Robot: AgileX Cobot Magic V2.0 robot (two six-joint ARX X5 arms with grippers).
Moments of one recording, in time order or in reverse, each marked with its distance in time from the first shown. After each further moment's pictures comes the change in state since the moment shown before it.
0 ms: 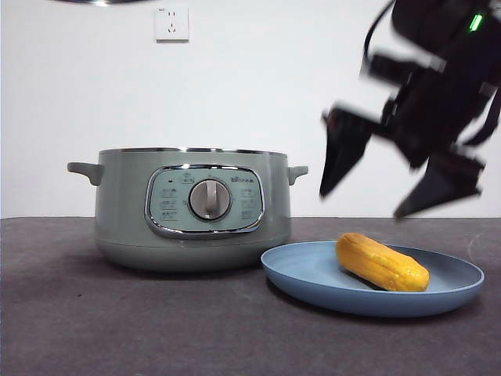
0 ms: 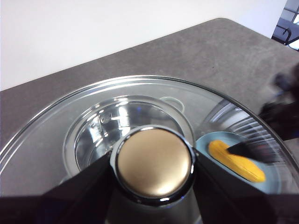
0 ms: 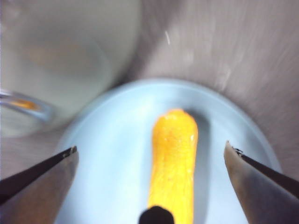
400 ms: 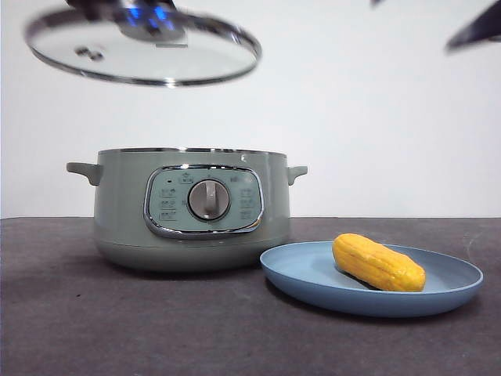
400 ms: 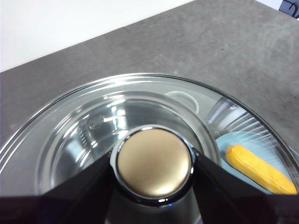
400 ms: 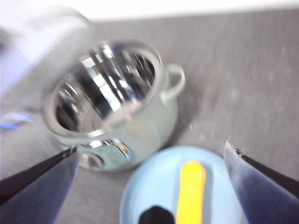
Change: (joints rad) left arm 0.000 0.328 0.000 0.241 0.026 0.032; right arm 0.000 -0.602 0.000 -0.180 0.002 0.000
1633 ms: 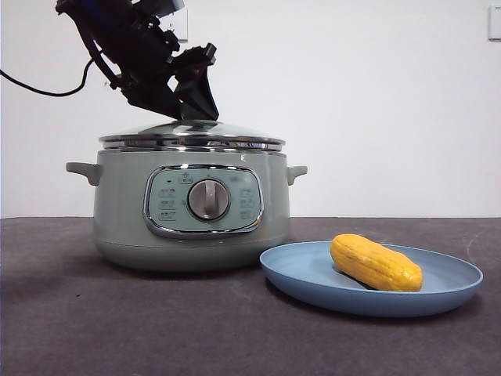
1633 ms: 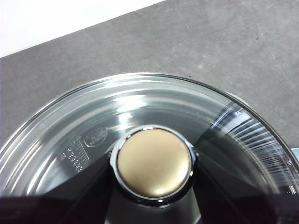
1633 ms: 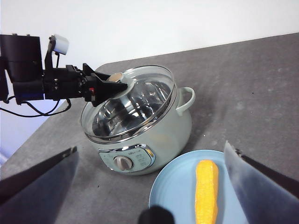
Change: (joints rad) left arm 0.000 0.332 -0.001 0.322 -0.034 0.000; right arm 0.000 -0.296 0.001 -0.178 -0.002 0.108
